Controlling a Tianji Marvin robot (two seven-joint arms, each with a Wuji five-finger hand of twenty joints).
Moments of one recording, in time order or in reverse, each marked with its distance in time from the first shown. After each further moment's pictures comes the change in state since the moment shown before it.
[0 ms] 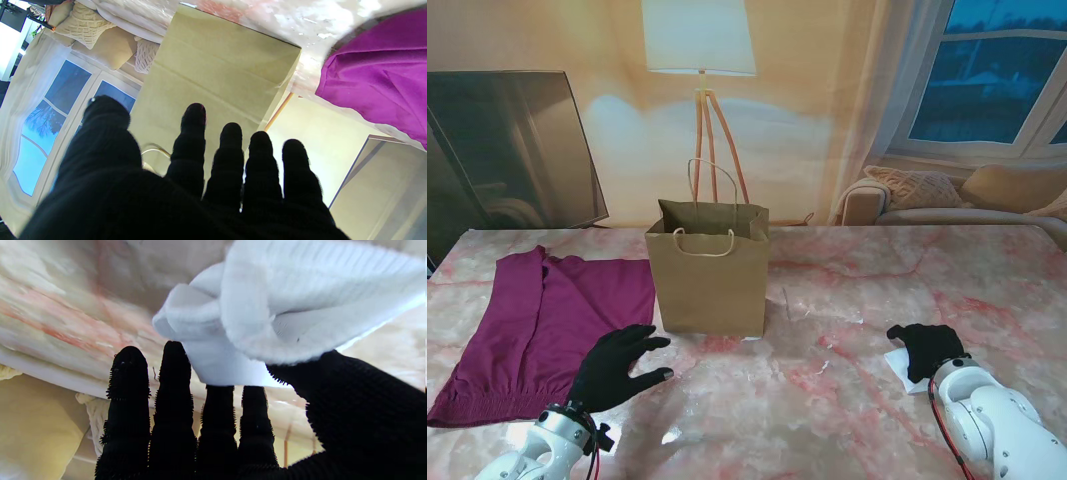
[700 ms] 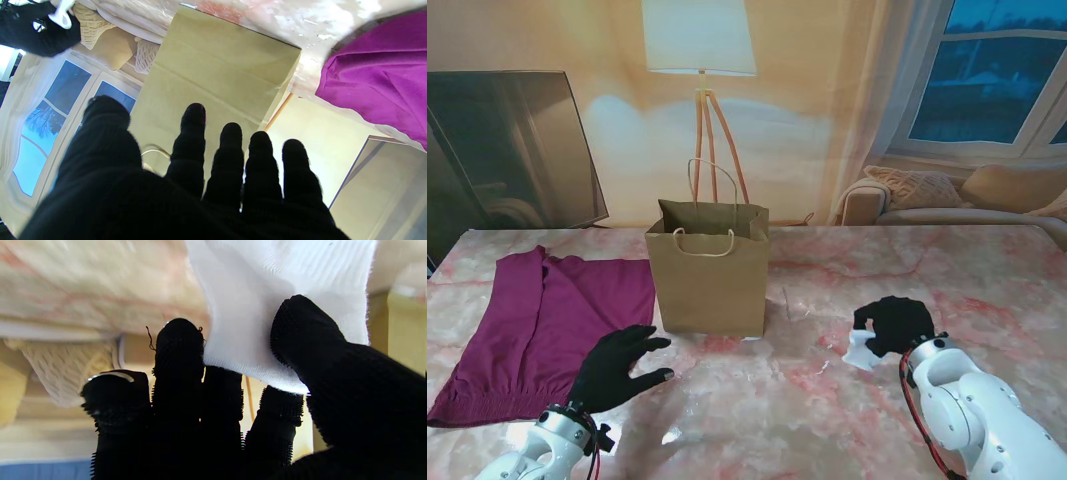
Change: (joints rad) left arm 0.000 0.000 0.002 0.000 0.000 0.002 0.000; right arm -0.024 -0.031 -0.019 -0.225 0.171 -0.014 -0.077; left_hand 0.000 0.000 0.000 0.000 0.000 -0.002 0.000 0.000 0.000 0.000 0.000 0.000 0.000 -0.001 0.000 0.000 0.000 0.000 0.000 0.000; right_hand 0.041 -0.090 -0.048 -0.183 0.564 -0.338 0.420 0.287 0.538 0.018 0.027 0.054 0.450 -0.050 0.441 0.186 0.417 -0.010 0.391 -0.006
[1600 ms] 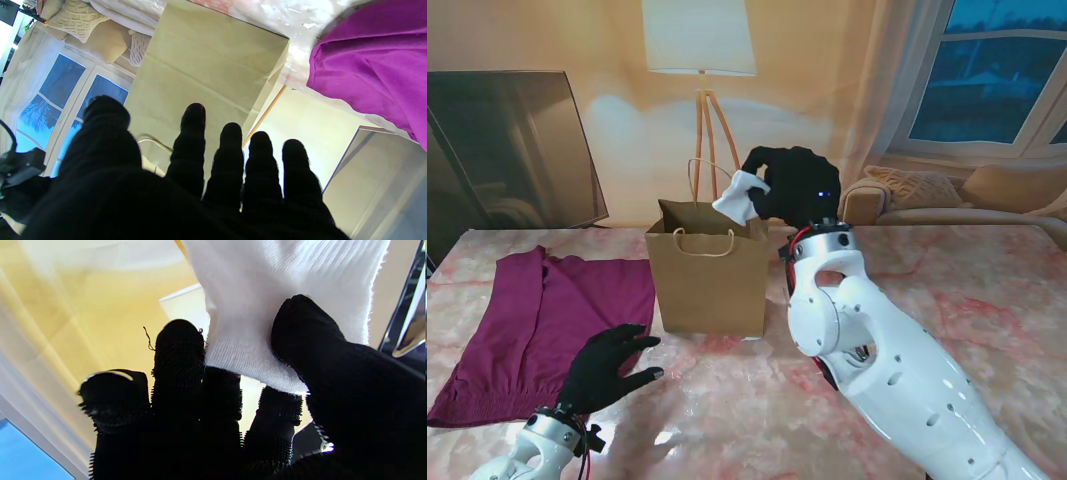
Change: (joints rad) left arm 0.023 -0.002 -0.041 0.001 0.002 -0.023 0.024; right arm 0.465 -0.168 -0.435 -0.141 0.302 0.389 -0.369; left_hand 0.000 0.000 0.000 0.000 0.000 0.000 0.000 0.000 0.000 0.000 0.000 0.000 0.000 0.000 0.000 0.000 0.000 0.000 0.000 0.000; right_hand 0.001 0.024 -0.024 0.000 0.008 0.004 0.000 -0.001 0.011 0.008 0.015 0.000 0.008 -0.005 0.023 -0.012 0.021 -0.006 0.001 -0.038
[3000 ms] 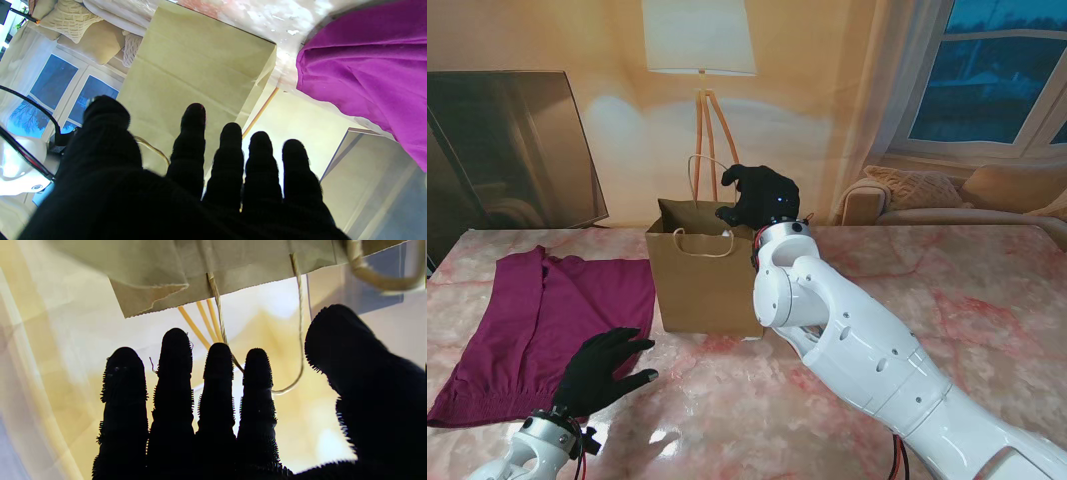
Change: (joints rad) left arm 0.003 -0.002 -0.014 0.025 -0.007 -0.007 0.002; right arm 0.199 -0.090 -0.171 0.308 0.169 0.115 0.105; left_hand 0.000 0.000 0.000 0.000 0.000 0.000 0.000 0.000 0.000 0.000 0.000 0.000 0.000 0.000 0.000 0.000 0.000 0.000 0.000 0.000; right_hand -0.168 0.065 -0.081 0.112 -0.264 0.276 -0.394 -0.098 -0.385 -0.006 -0.172 -0.112 -0.375 0.039 -0.384 -0.122 -0.409 0.024 -0.232 0.000
